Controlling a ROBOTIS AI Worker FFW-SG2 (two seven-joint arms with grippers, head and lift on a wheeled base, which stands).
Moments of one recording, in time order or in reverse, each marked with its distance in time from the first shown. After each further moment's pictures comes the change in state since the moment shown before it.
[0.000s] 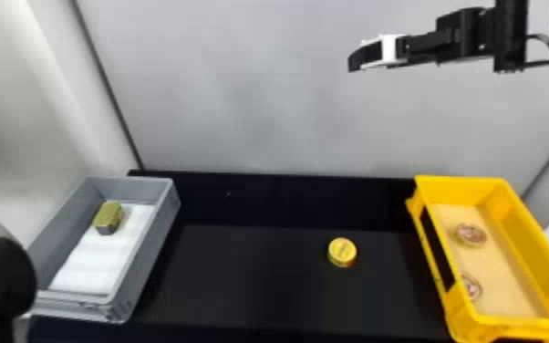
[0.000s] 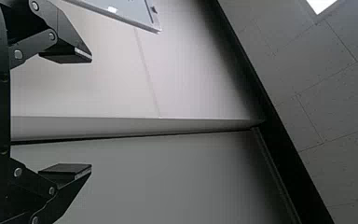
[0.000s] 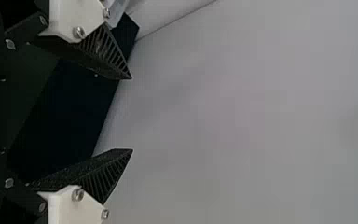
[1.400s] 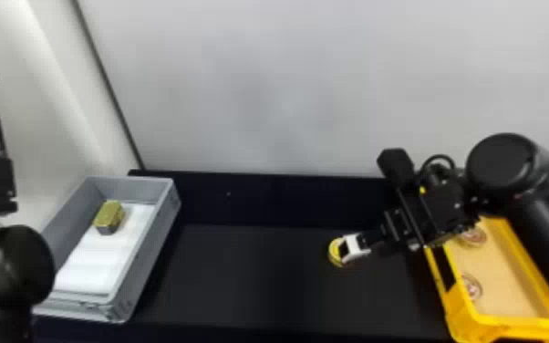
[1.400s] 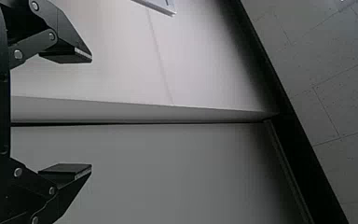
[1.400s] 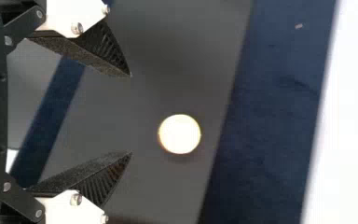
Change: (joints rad) left arm -0.031 0.000 -0.055 0.018 -0.004 0.053 -0.001; right arm 0.275 0.041 0.256 0.381 -0.026 0.006 -0.237
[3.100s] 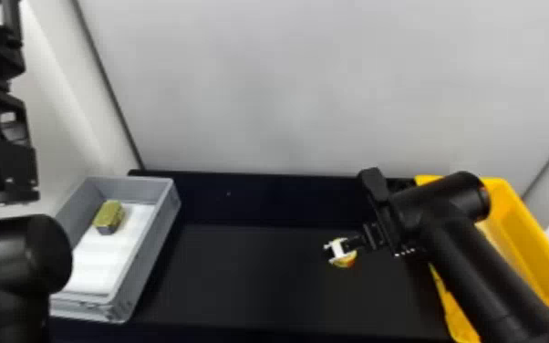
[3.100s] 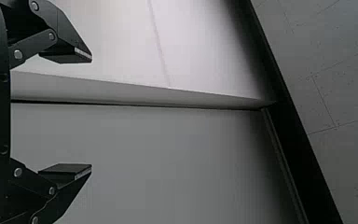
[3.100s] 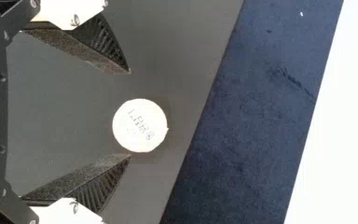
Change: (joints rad) left arm -0.029 0.006 -0.062 0.021 -0.008 -0.004 -0.009; right arm -0.034 0.269 -0.040 0.465 1.097 -0.501 0.819
